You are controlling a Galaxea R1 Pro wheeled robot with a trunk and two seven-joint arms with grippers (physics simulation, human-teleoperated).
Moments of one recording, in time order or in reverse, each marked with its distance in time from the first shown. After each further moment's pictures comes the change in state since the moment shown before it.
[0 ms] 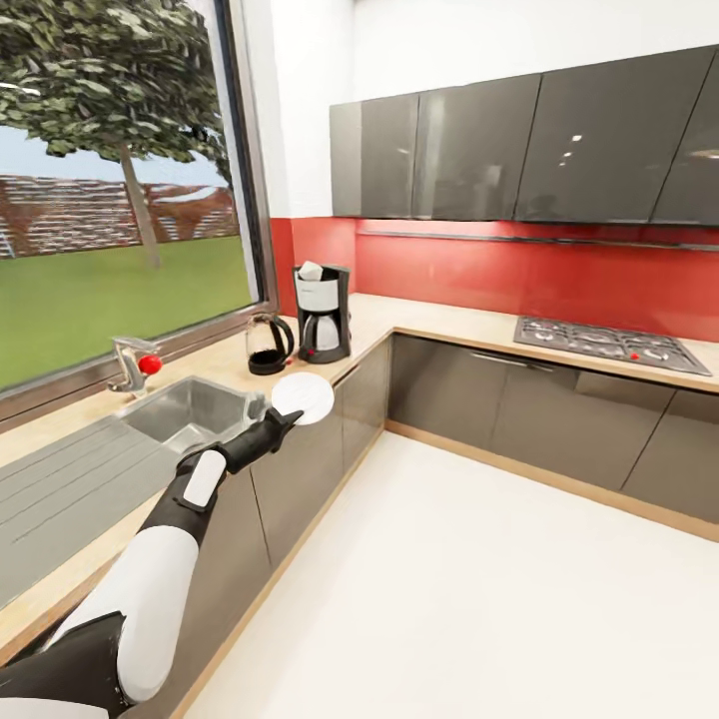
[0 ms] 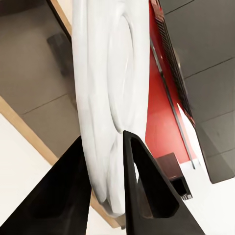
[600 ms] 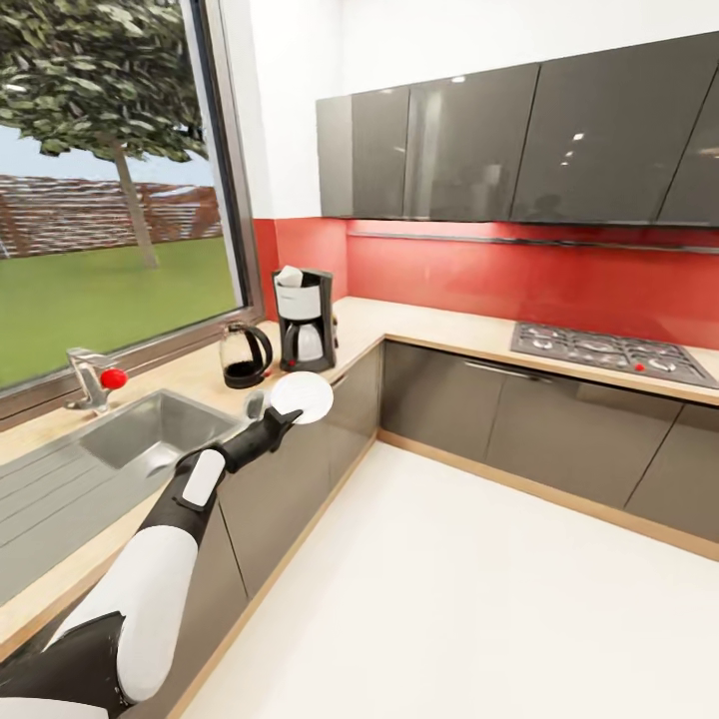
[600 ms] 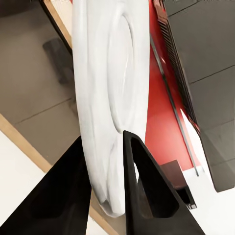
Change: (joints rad) left arm 0.000 0.001 0.002 -0.006 0.000 0.002 0.001; right arm 0.000 0.000 0.000 0.000 0.000 0.000 0.000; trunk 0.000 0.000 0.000
